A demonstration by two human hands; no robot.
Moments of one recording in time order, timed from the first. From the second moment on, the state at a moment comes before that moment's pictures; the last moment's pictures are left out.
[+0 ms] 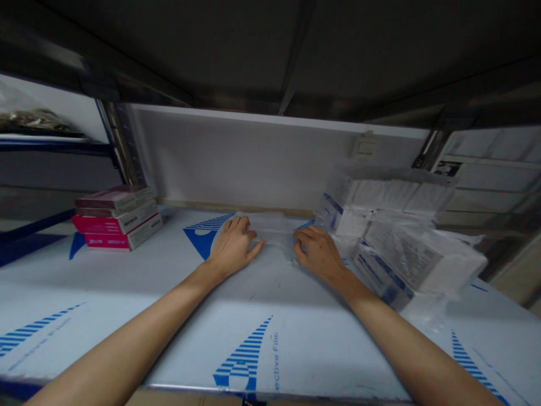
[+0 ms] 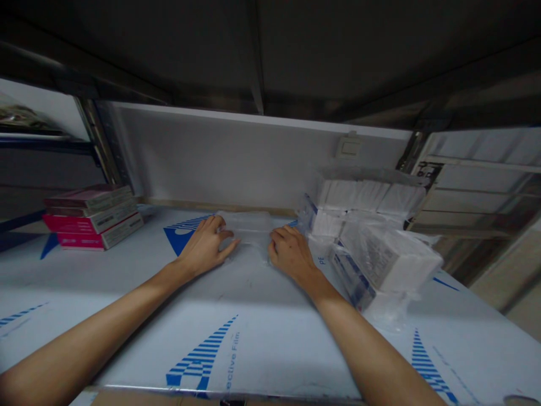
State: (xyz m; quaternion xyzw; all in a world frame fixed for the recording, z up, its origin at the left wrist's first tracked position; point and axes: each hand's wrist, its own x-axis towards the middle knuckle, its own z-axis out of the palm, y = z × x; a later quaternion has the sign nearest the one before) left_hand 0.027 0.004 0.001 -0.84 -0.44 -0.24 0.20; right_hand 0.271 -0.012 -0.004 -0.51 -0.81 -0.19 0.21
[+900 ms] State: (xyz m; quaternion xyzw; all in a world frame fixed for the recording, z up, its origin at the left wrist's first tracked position) left_hand 0.028 -0.001 0.006 -0.80 -0.56 -0.16 0.16; right_hand 0.265 -0.020 0.003 -0.60 -0.77 -0.15 0.16
